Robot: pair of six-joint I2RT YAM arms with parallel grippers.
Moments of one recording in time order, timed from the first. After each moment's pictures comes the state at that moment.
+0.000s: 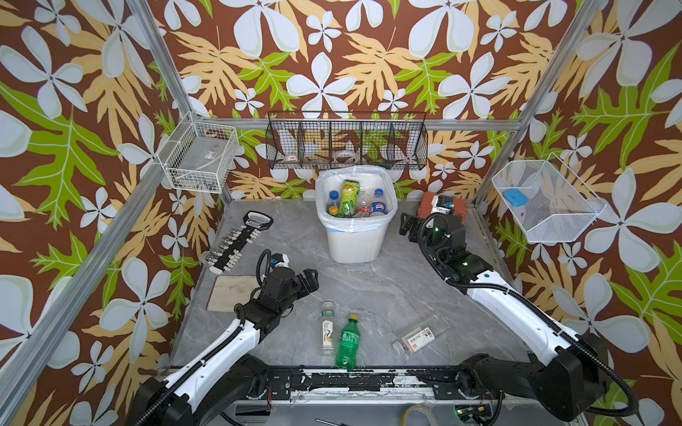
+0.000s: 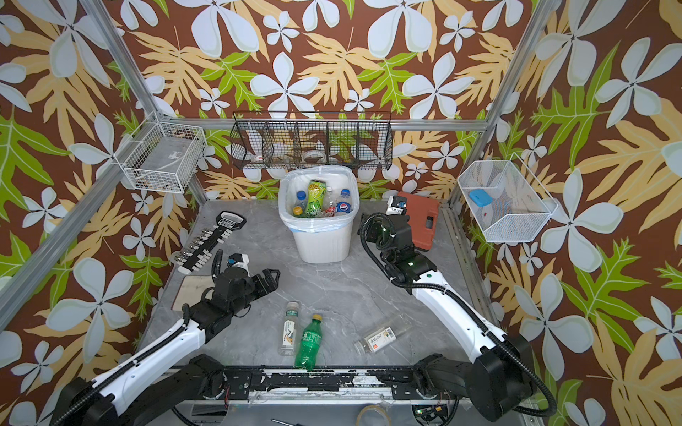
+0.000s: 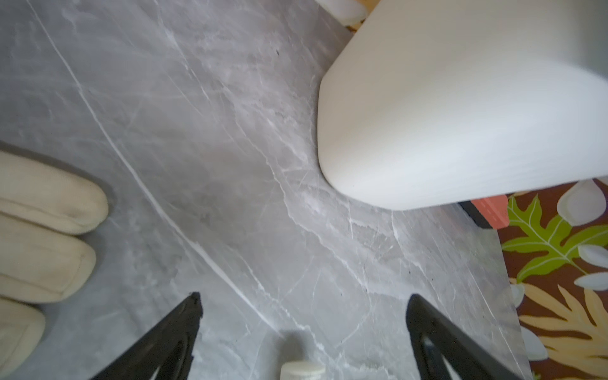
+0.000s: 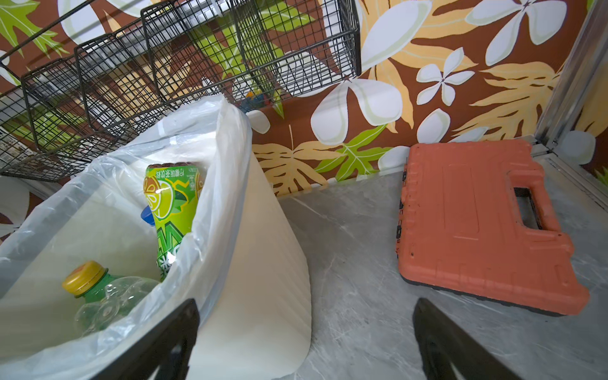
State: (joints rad) left arm -0.45 0.91 0.47 -0.18 -0.08 -0.81; right arm 0.42 1.26 1.01 -0.05 0.28 0.44
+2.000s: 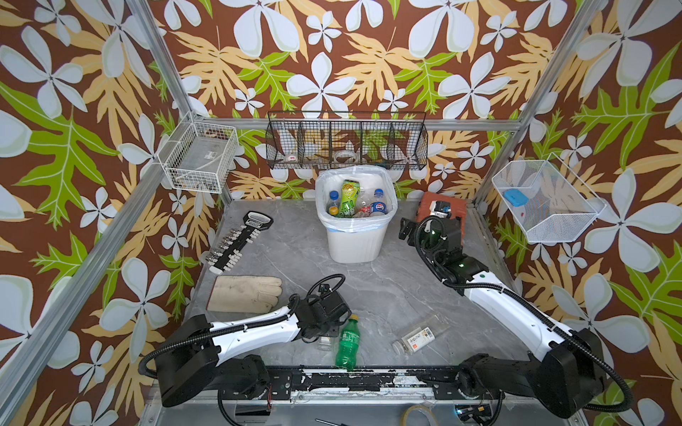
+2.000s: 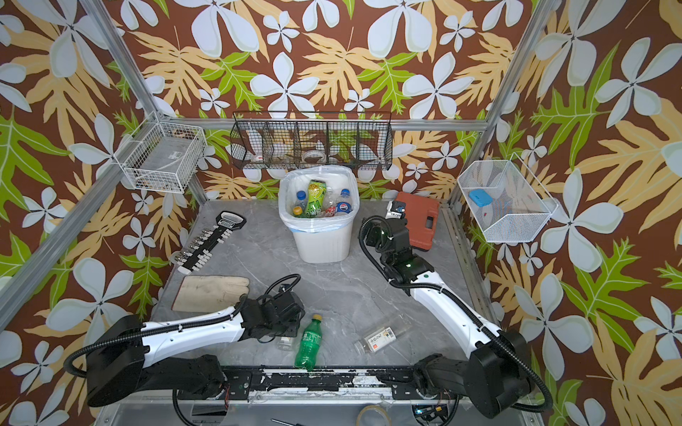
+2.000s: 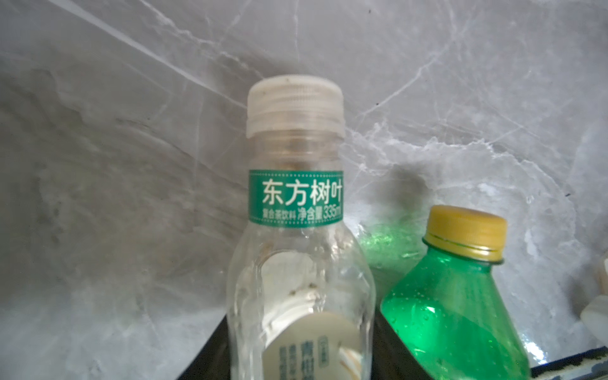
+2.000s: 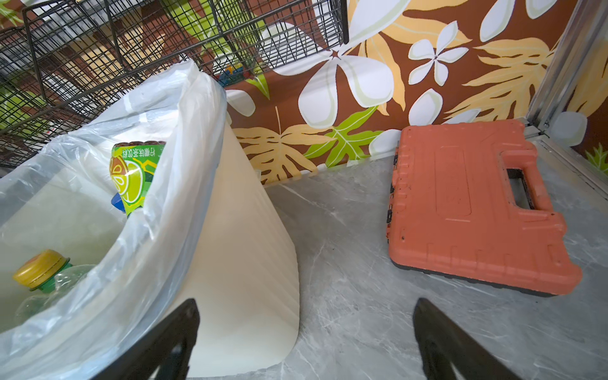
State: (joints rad) left arm -0.99 1.29 0.68 -0.61 -0.18 -0.90; right arm 0.41 1.28 0.97 -0.03 0.28 0.45
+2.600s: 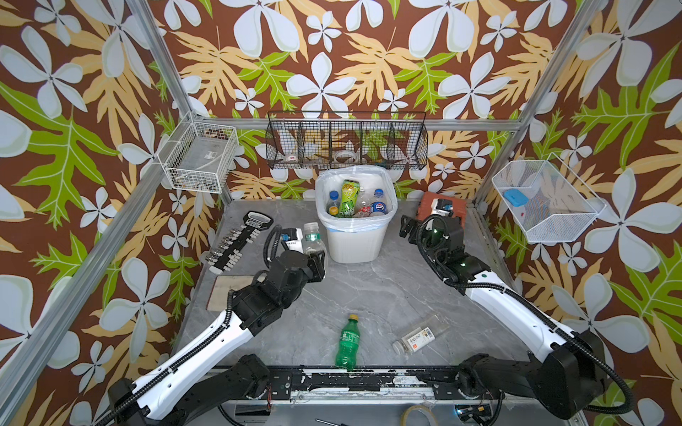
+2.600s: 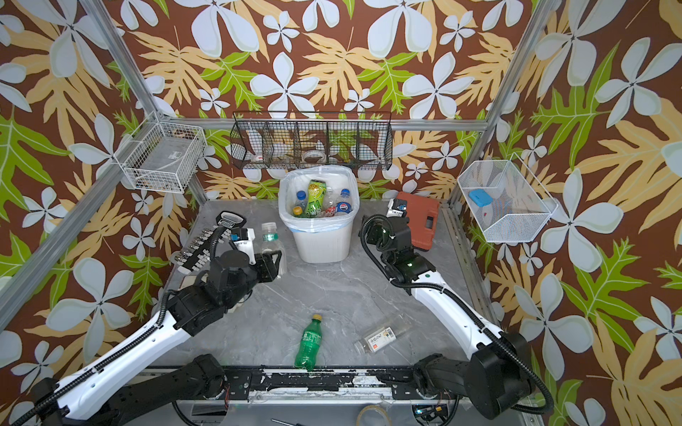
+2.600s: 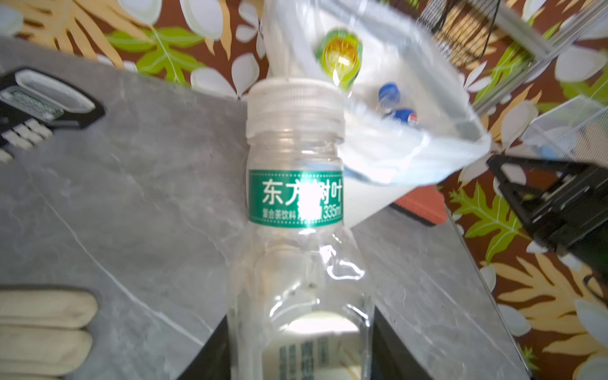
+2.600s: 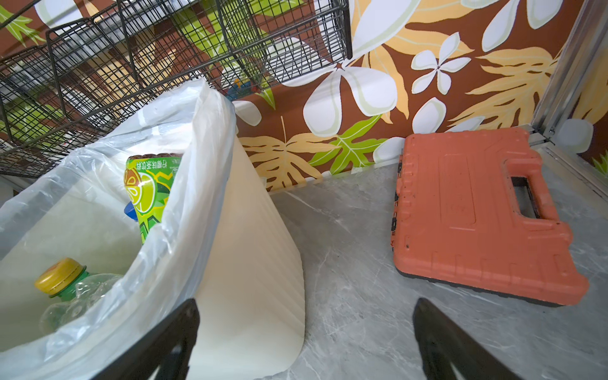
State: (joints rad) left arm -0.72 0.94 0.94 -0.40 -0.37 -0.63; right arm 0.40 1.26 0.98 -0.02 0.27 0.45
